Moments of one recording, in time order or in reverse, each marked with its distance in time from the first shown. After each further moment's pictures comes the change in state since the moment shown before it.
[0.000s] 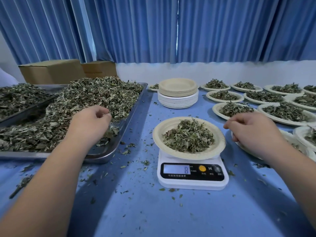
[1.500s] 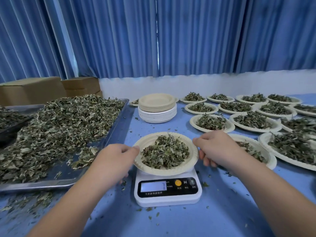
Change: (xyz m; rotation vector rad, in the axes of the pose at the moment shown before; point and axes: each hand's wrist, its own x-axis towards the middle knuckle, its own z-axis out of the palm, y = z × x) left_hand -0.069 0.069 0.037 -0.133 -0.420 -0.030; right_hand -0.006 -0.008 0.002 0.117 -0.242 0.230
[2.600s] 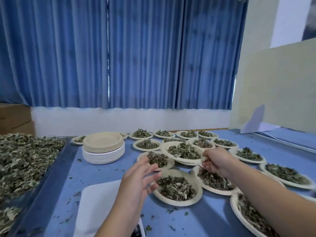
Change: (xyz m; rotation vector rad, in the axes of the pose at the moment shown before) left_hand -0.010 0.121 0.095 -1.213 -0.441 -0.020; right_hand 0.020 0.055 -0.164 0.479 0.398 0.314
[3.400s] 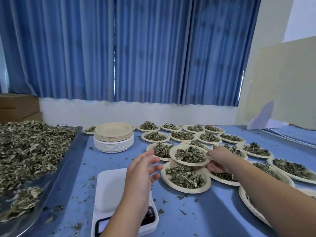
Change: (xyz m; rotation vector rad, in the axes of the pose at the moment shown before) left_hand -0.005 -0.004 -0.020 -0.069 0.096 0.096; right_hand 0.015 0.018 0.015 -0.374 0.020 0.127
